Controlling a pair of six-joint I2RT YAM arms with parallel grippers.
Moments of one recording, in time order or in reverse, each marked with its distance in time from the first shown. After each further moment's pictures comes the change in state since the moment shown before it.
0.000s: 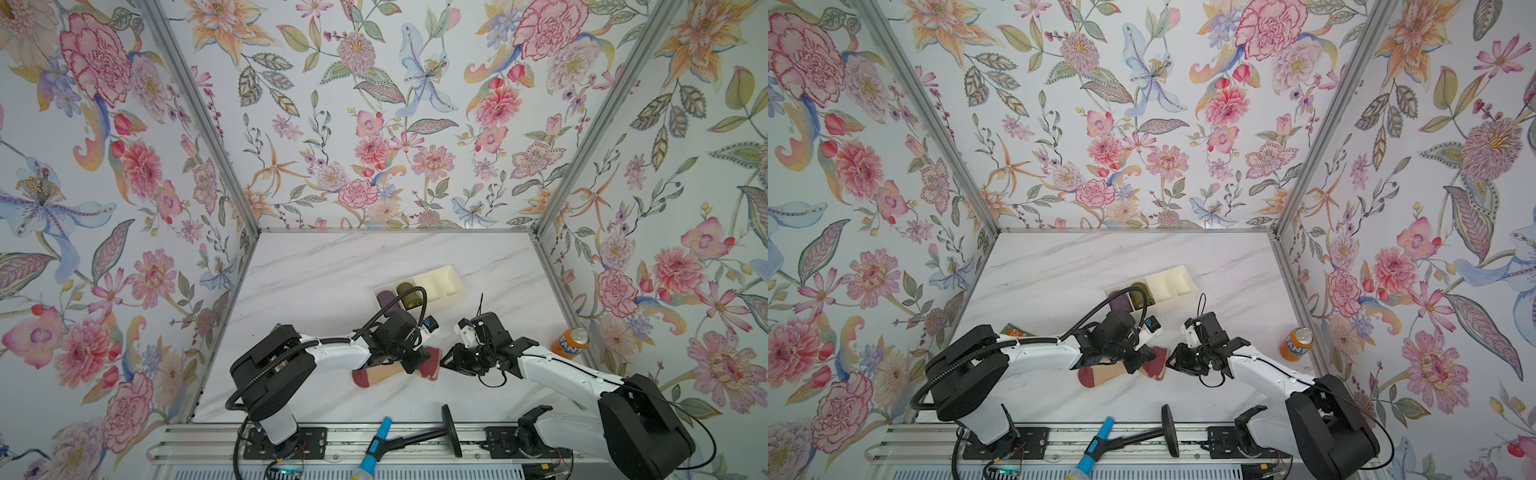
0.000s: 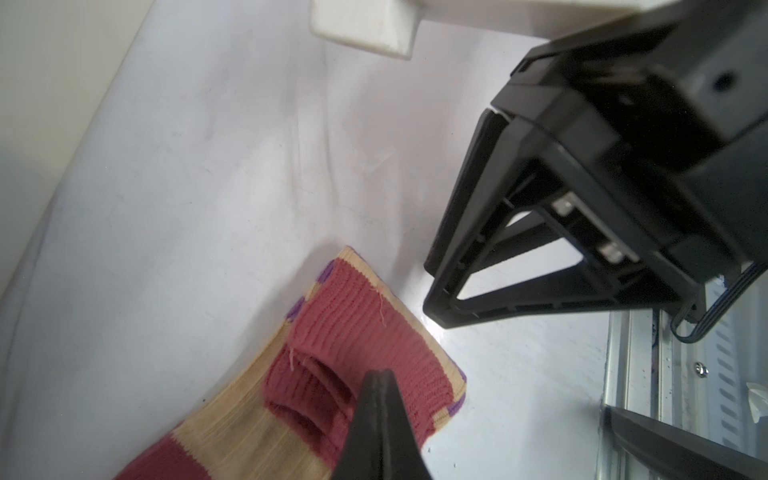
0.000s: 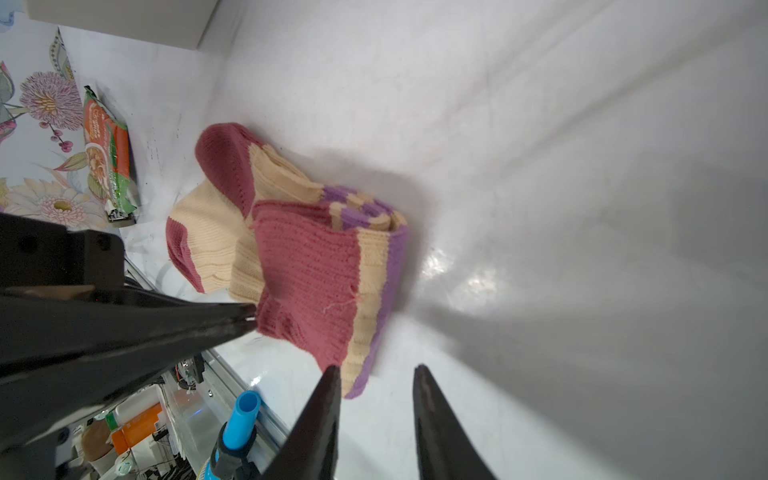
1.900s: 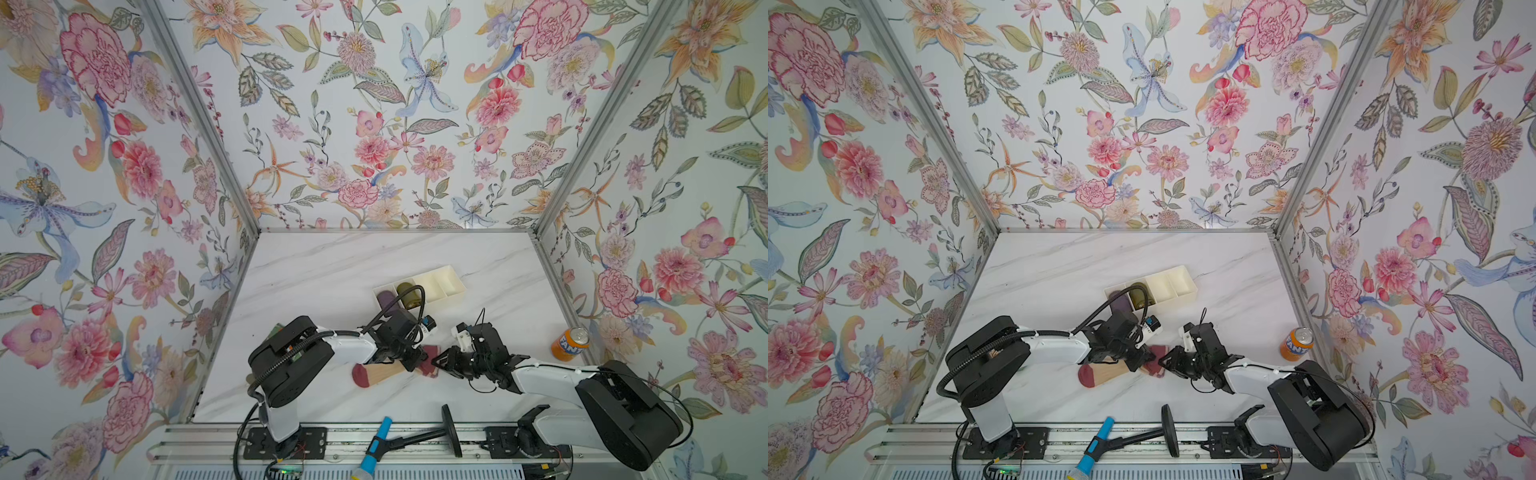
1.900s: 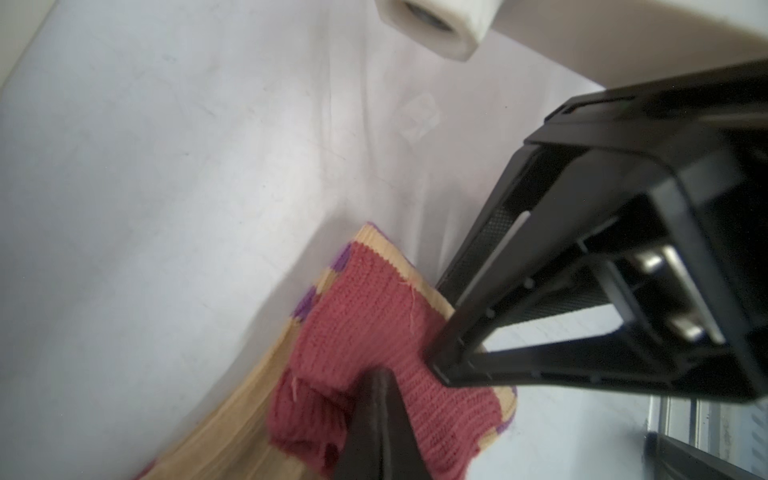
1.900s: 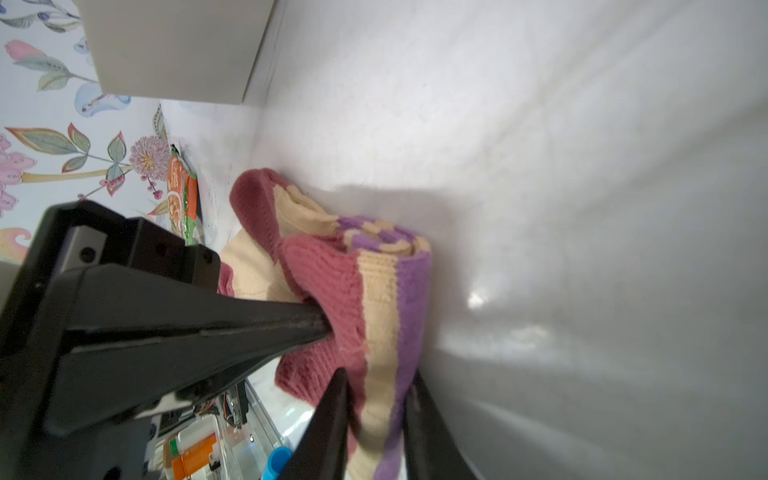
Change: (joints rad) left arm 0.040 0.112 0.029 0.015 0.029 -0.053; right arm 0.052 0.089 -0.188 0.526 0.001 0.242
